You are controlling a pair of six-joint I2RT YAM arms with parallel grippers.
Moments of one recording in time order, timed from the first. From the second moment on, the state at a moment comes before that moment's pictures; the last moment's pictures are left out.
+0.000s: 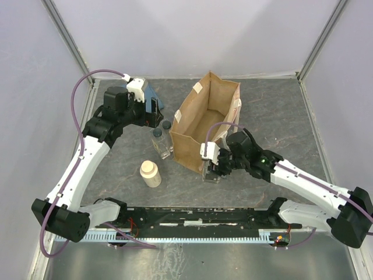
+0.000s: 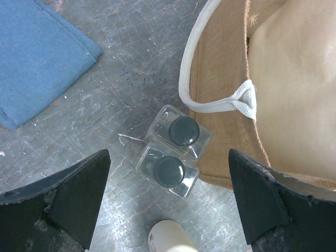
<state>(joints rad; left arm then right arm) -0.32 1.18 1.26 -0.60 0.17 -0.09 0.81 1.07 0.76 -0.40 -0.34 -0.51</state>
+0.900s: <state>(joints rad) -0.32 1.19 1.25 -0.60 0.30 -0.09 0.87 1.20 1.55 -1.10 -0.11 0.05</state>
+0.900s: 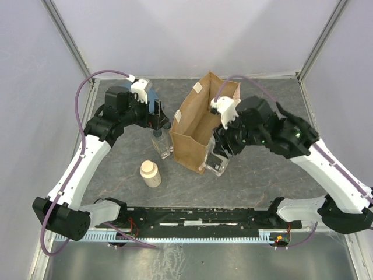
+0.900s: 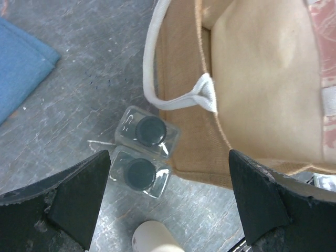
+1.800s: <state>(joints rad) -0.48 1.36 1.30 -0.54 0.24 -0.13 0.66 1.62 2.02 -1.07 -0.02 0.00</state>
